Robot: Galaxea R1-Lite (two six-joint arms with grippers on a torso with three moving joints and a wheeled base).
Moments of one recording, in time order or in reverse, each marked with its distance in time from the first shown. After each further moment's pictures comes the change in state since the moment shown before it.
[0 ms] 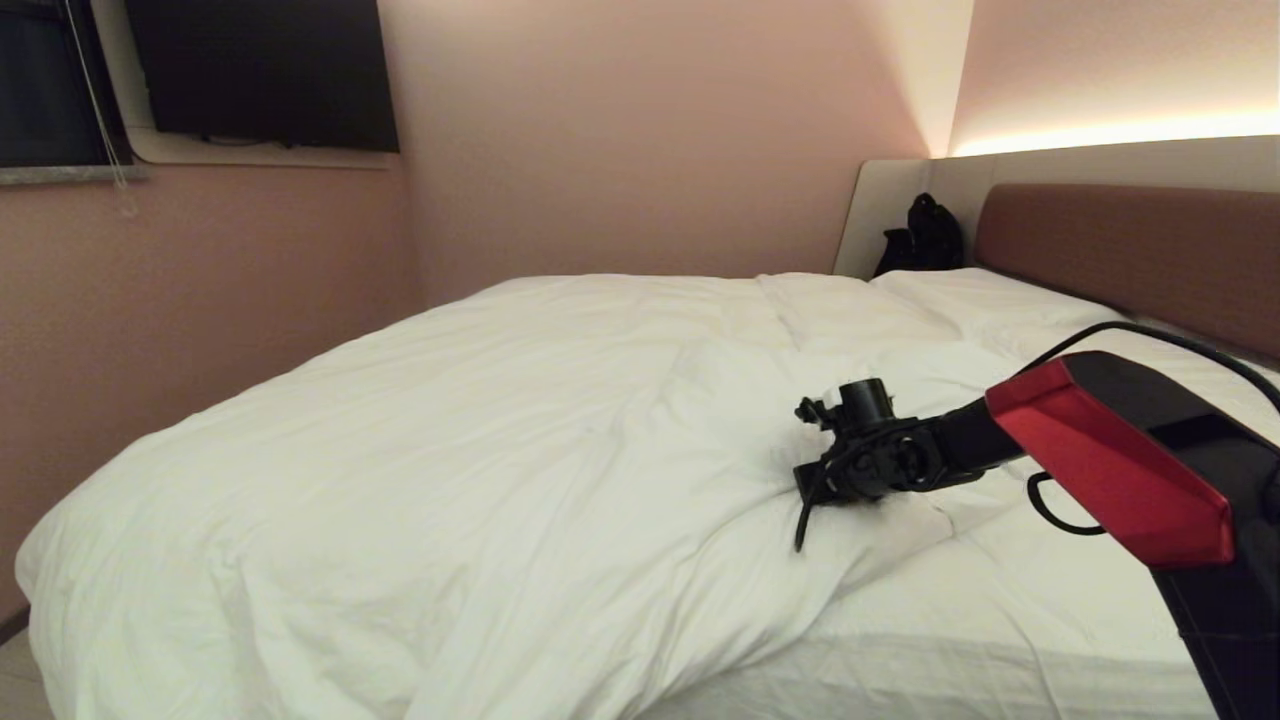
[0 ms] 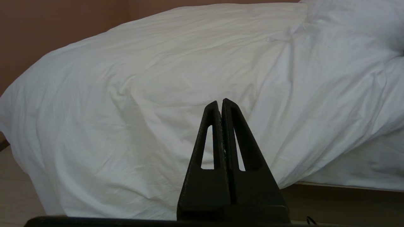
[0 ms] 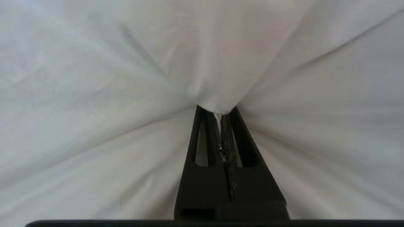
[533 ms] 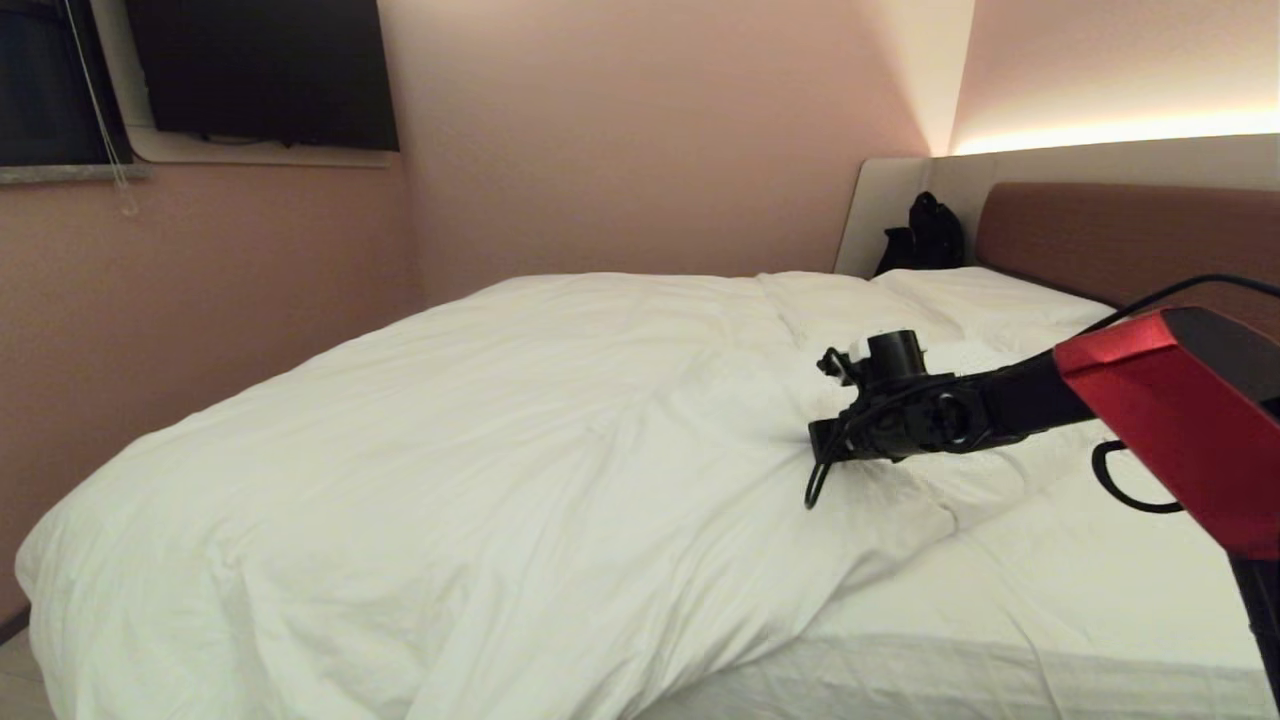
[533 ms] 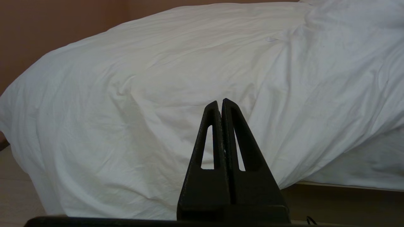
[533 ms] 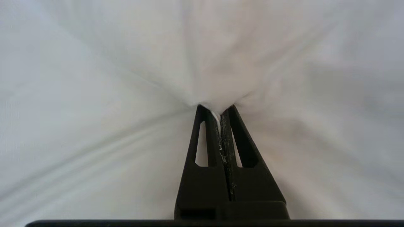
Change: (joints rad) left arm 0.000 0.000 0.000 0.000 0.000 0.000; right arm -0.017 -0.171 0.020 0.041 0.012 0.062
